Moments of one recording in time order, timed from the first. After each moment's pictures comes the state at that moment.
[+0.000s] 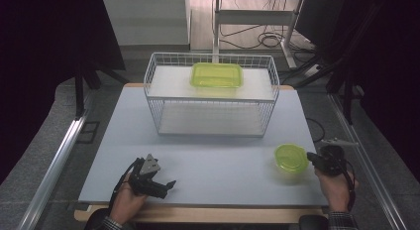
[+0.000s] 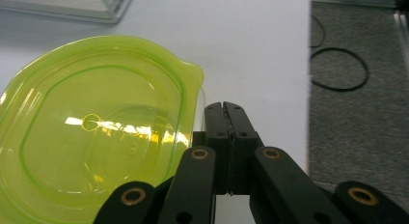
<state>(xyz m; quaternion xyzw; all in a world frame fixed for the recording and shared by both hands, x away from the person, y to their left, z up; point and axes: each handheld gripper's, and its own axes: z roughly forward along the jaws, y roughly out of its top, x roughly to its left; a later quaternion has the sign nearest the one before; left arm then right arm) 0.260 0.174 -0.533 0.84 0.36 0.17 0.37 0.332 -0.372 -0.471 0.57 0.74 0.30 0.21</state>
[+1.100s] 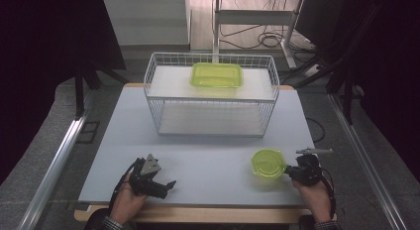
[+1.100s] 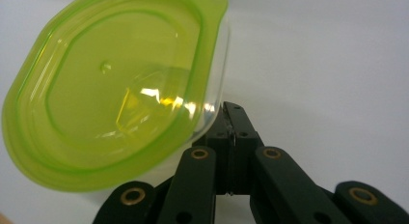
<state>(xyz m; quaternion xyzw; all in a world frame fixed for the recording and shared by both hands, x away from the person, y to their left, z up) 0.260 0.173 -0.534 0.84 0.36 0.17 0.36 0.312 -0.316 -0.494 0.53 0.78 0.32 0.10</state>
